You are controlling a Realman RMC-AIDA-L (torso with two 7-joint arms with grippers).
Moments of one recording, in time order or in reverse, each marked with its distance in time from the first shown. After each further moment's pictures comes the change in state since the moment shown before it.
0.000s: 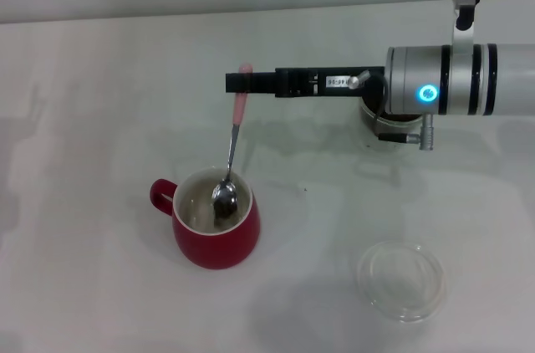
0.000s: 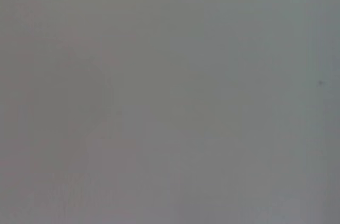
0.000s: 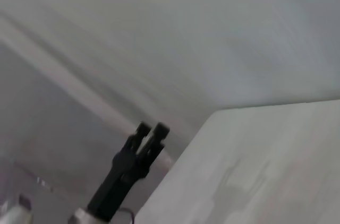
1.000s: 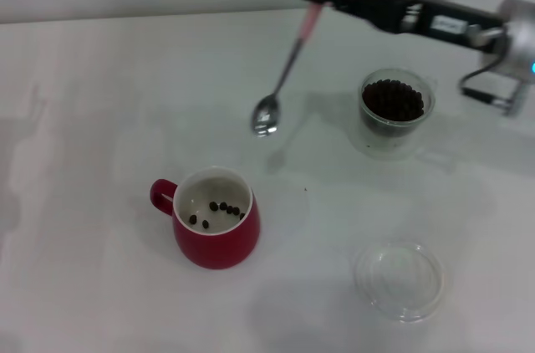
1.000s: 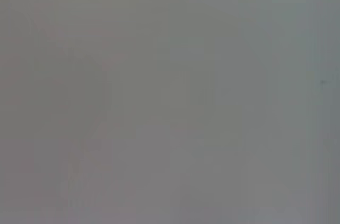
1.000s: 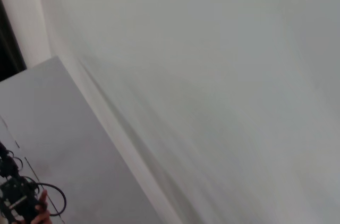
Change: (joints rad) left arm 0.001 -0.003 -0.007 0.009 -0.007 -0.001 0.011; right arm -0.122 -0.072 0.198 -0.028 0.158 -0.324 -0.260
